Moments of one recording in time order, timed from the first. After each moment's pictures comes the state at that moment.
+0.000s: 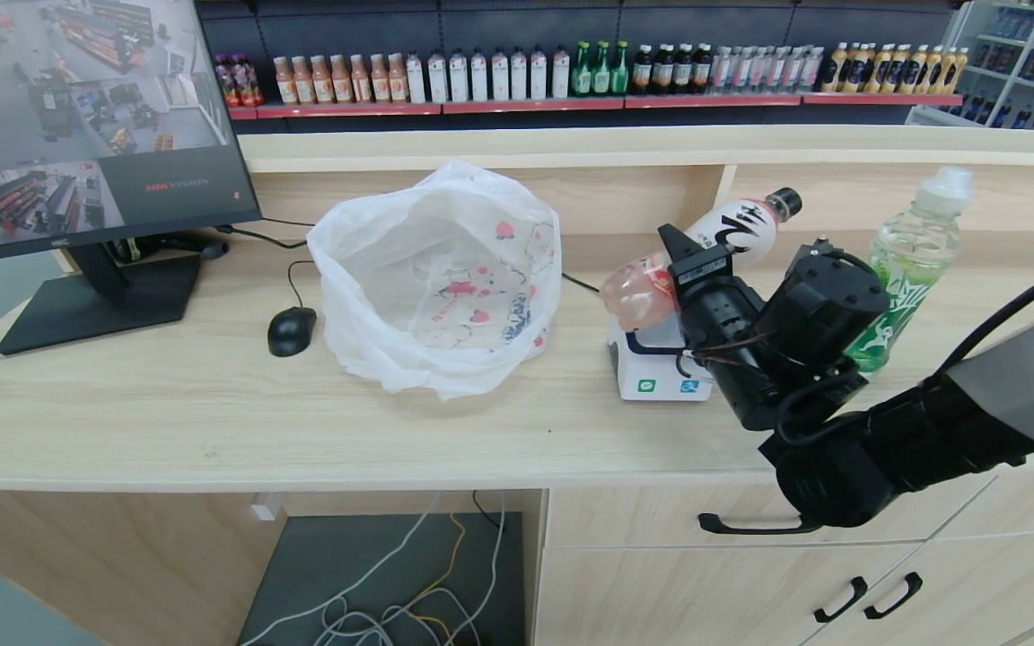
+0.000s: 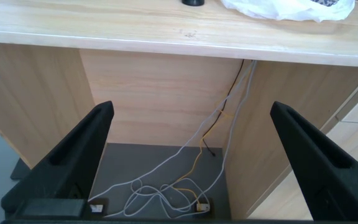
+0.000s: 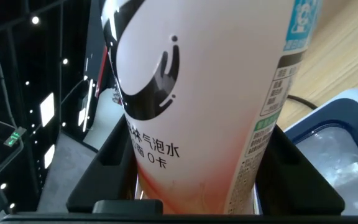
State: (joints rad) left arm 0.00 0.00 0.00 0.00 0.00 0.01; right arm 0.49 2.06 -0.99 -1.39 -0.32 1.00
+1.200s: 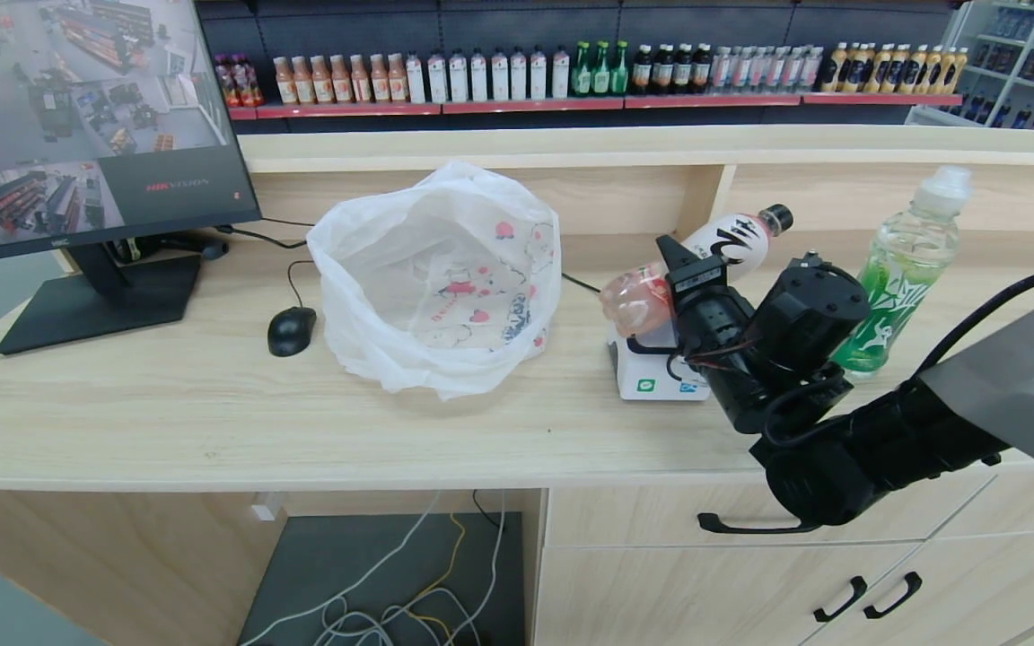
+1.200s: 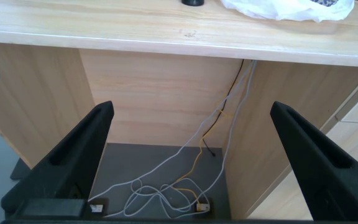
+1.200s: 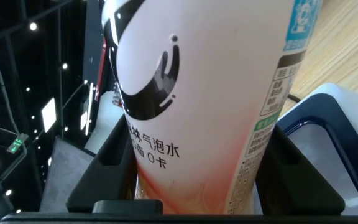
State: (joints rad) left arm 0.00 0.00 0.00 0.00 0.00 0.01; right arm 0.48 2.10 -1.01 -1.39 -0.32 1.04
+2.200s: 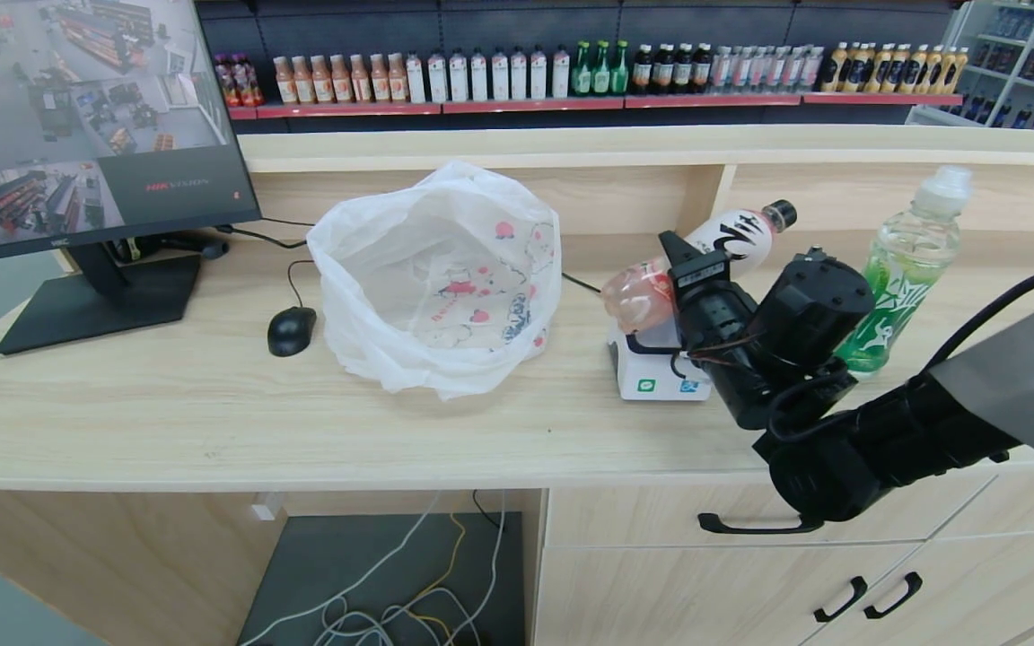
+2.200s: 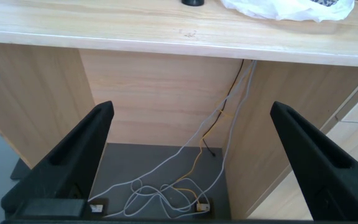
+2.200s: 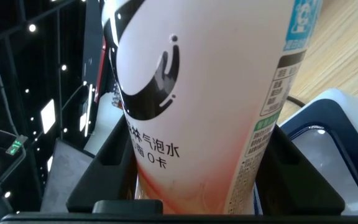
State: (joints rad) left arm 0.00 0.00 0.00 0.00 0.00 0.01; right arm 0.48 2.08 -1.01 -1.37 -0.32 1.04
